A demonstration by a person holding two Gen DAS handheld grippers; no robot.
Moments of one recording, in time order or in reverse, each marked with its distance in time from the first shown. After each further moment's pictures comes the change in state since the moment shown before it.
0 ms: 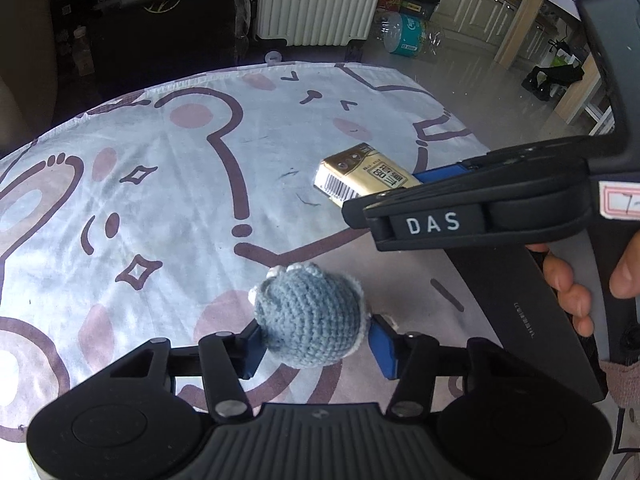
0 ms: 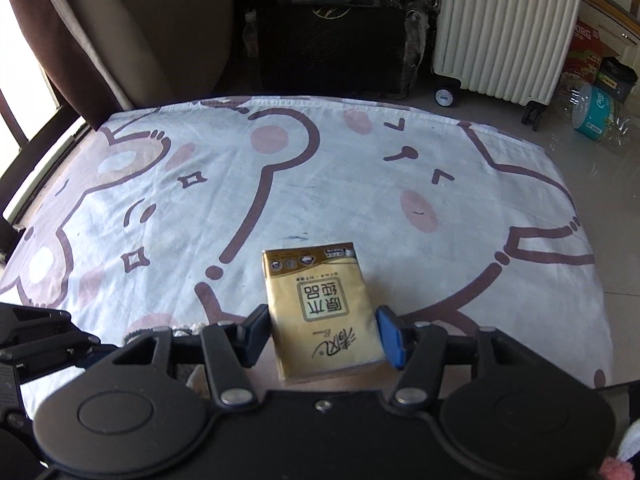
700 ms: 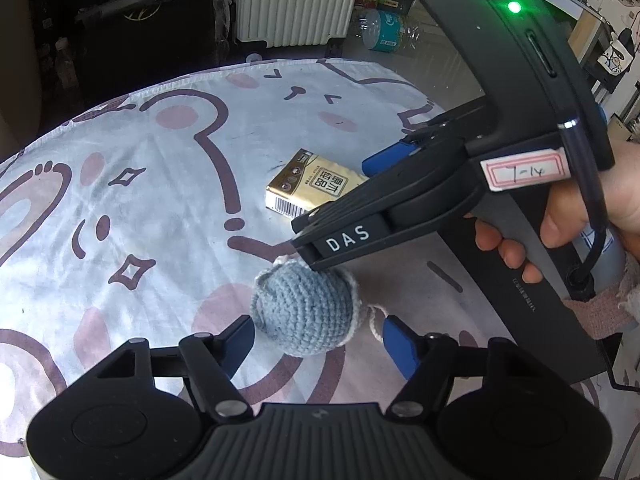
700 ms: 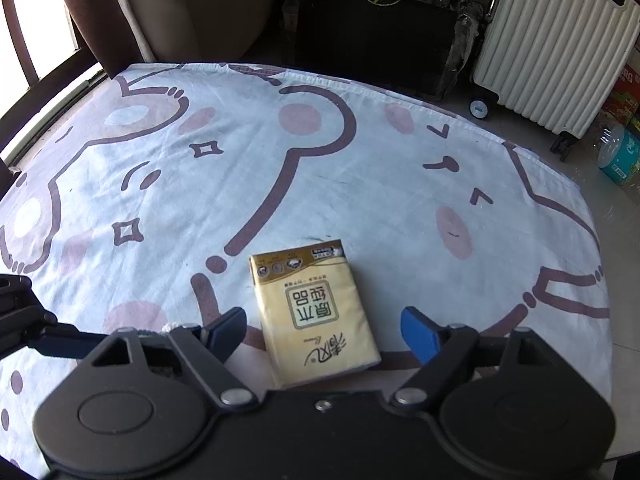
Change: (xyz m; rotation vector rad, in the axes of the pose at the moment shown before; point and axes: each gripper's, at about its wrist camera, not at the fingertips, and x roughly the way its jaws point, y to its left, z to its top) left arm 0.007 0.002 -0.009 0.070 -0.002 -0.036; right arm 0.037 0.022 0.010 -0.194 0.067 -0.014
